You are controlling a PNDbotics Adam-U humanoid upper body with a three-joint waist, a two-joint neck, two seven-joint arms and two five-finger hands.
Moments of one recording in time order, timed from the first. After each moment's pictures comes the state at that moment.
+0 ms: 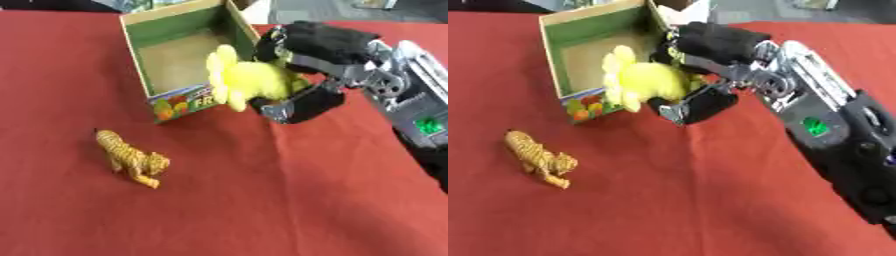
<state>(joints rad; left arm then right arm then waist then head) -0.23 0.48 0.03 -1.98 -0.03 -0.20 0.80 -0.93 -0.58 0.41 -1.72 0.58 -0.14 0.49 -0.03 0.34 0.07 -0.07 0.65</state>
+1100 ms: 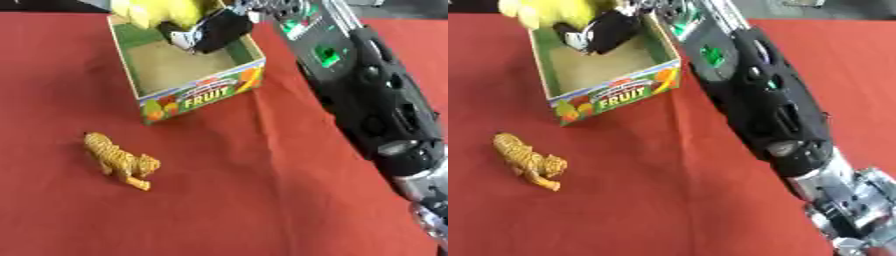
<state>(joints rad) -0.26 0.48 0.01 -1.98 -0.01 -0.20 0.77 -1.26 -0.20 0.30 -1.16 0.81 -0.15 0.50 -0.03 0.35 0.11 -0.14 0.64</state>
